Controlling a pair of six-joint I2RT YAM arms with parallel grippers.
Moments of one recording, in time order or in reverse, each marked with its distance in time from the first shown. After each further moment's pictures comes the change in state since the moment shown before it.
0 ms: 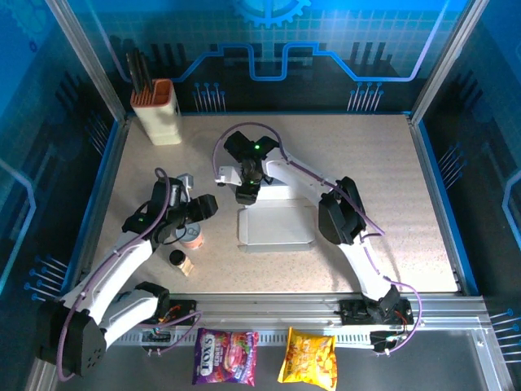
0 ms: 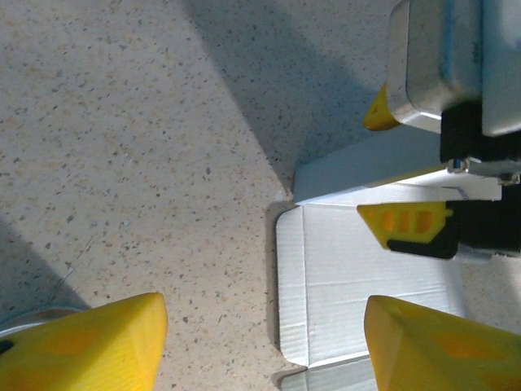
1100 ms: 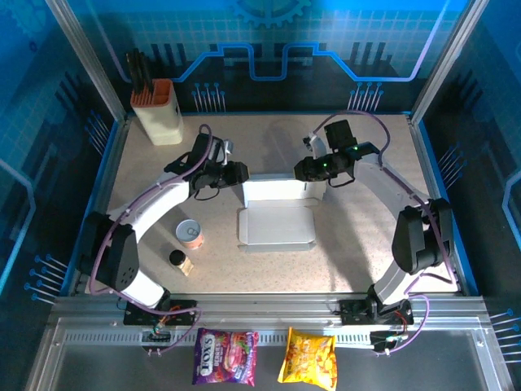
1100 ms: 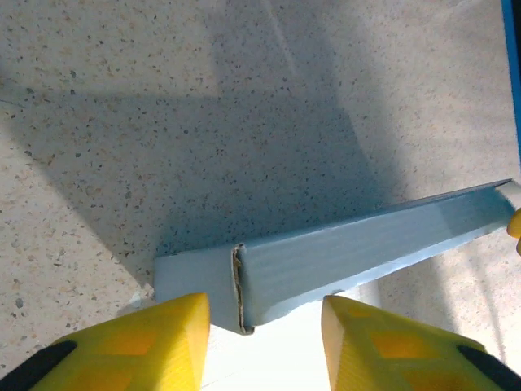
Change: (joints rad) left arm -0.111 0.586 0.486 0.022 0.107 -0.010; right arm -0.473 -0.615 -0.814 0.459 -0.420 0.852
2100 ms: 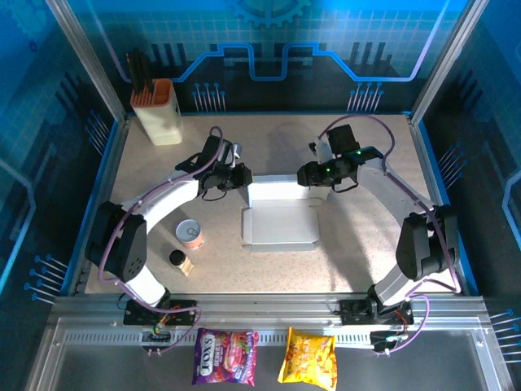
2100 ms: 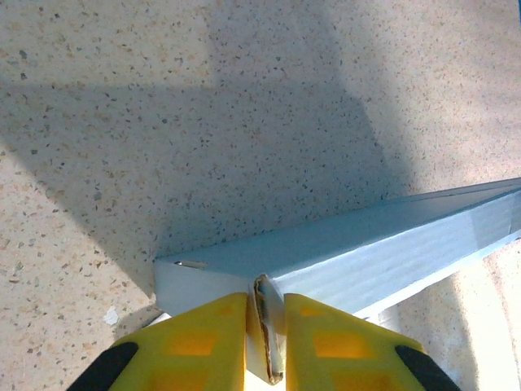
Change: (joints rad) left arm -0.036 0.073 0.004 0.048 0.008 0.001; right arm 0.000 -0.072 -0.045 -0.057 0.132 0.045
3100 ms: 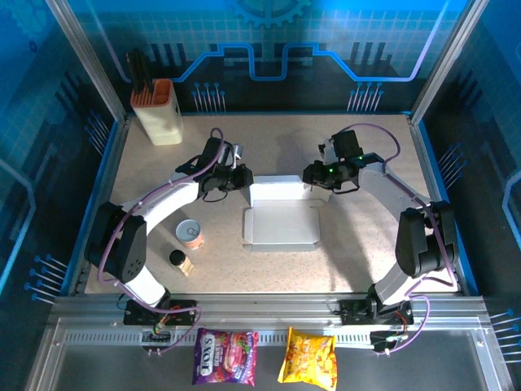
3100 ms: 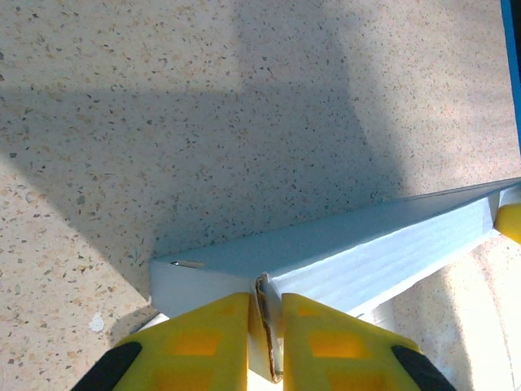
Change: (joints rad) left arm -0.006 -0.006 -0.024 0.043 0.017 -0.002; right arm -0.050 0.028 -0.100 0.166 -0.050 0.233
